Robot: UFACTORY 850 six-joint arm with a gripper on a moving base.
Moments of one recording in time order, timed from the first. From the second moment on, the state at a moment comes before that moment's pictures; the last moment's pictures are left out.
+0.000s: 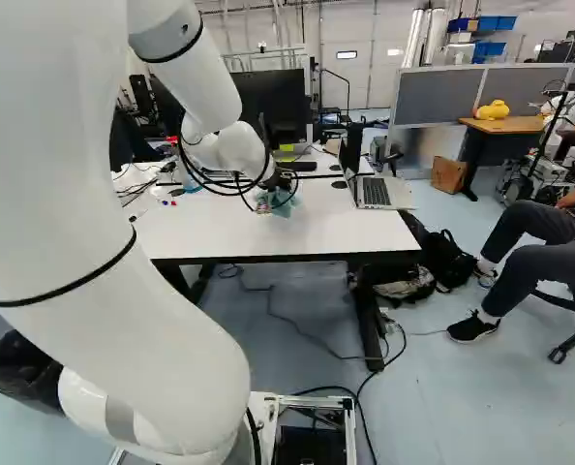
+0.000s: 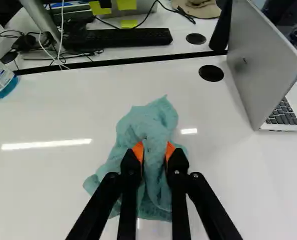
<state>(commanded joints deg) -5.5 -1.8 -43.0 0.0 7.8 0.0</state>
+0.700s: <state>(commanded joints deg) -9.7 -5.2 -46.5 0.0 7.8 0.0</state>
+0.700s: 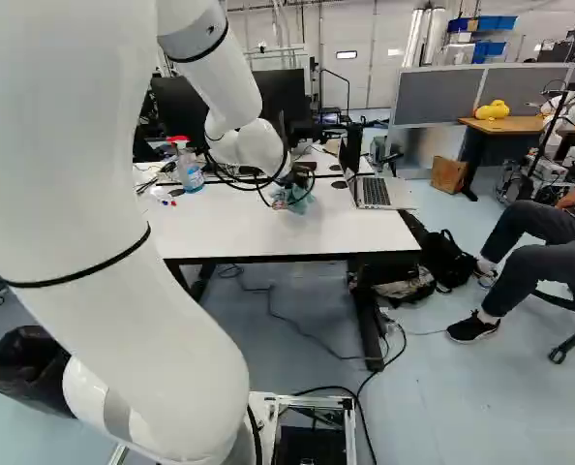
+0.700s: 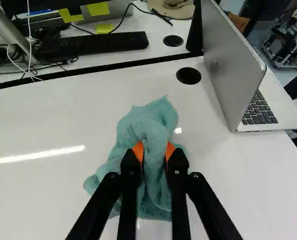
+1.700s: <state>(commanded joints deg) -9.7 -5.2 -46.5 0.0 7.8 0.0</state>
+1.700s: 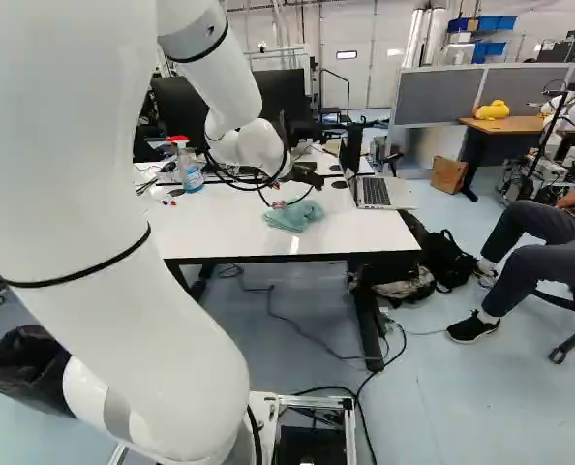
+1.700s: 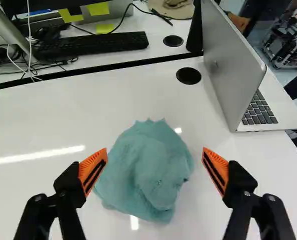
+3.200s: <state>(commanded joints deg) -5.4 4.3 -28.0 0.0 26.7 0.0</state>
